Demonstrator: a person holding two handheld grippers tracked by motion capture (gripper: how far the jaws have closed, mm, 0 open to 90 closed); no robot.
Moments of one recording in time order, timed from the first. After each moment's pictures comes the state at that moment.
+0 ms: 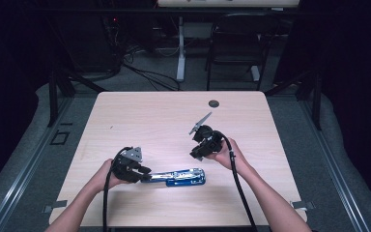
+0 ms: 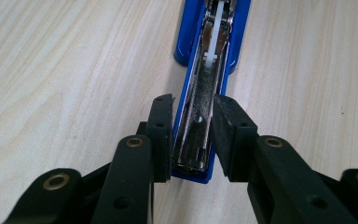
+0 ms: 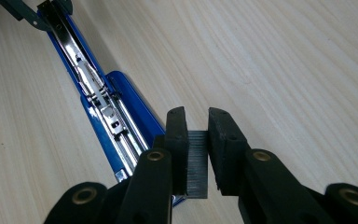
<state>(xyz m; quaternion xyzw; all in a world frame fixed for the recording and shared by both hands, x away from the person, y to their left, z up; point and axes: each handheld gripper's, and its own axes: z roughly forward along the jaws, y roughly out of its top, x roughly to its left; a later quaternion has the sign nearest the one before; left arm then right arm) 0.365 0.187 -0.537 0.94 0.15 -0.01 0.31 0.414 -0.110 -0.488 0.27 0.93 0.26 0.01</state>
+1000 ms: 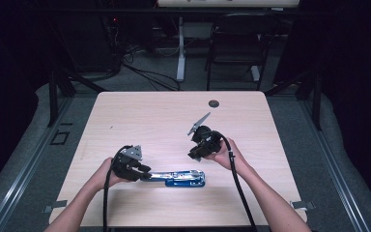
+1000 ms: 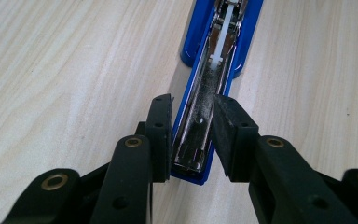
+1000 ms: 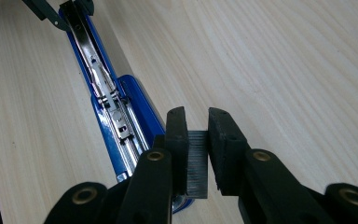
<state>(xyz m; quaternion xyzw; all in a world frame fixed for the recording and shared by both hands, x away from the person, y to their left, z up) 0.371 0.188 -0.537 0.94 0.16 -0.01 0.31 0.411 -0.106 -0.485 0.25 0.93 0.27 0.01</state>
